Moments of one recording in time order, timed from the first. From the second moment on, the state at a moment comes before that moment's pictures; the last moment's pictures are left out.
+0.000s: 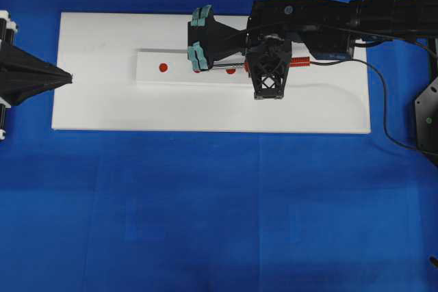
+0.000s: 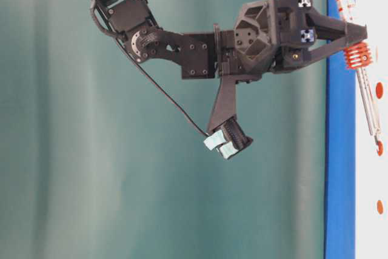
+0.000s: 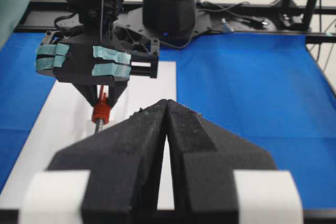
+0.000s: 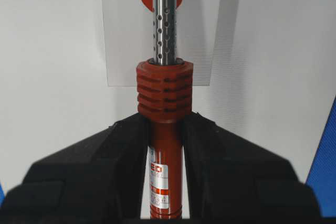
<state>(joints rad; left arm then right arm) -0.01 -1.01 1.23 0.00 -0.26 -0.01 -0.21 0.24 0.21 -0.09 1.08 -0.01</state>
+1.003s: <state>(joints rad) -0.01 -1.01 1.23 0.00 -0.26 -0.01 -0.19 0.09 0.02 -0.20 1.32 -0.01</state>
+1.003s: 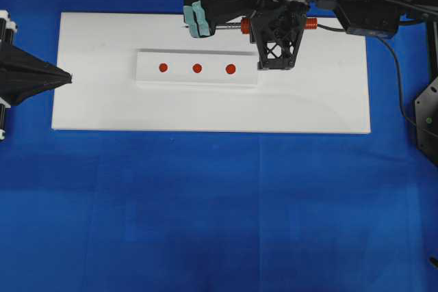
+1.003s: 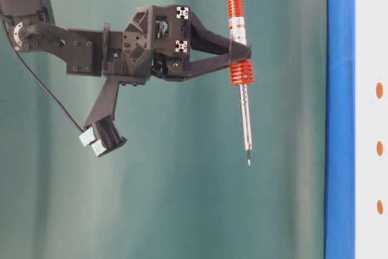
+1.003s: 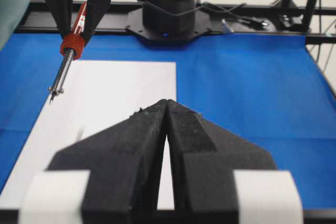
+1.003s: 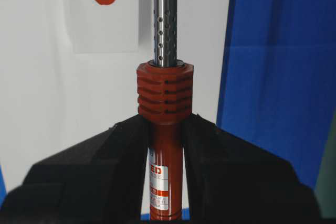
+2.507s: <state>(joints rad) -0.01 -1.01 1.23 0.00 -0.26 -0.01 -0.19 0.04 0.34 -0.15 1.20 0.03</state>
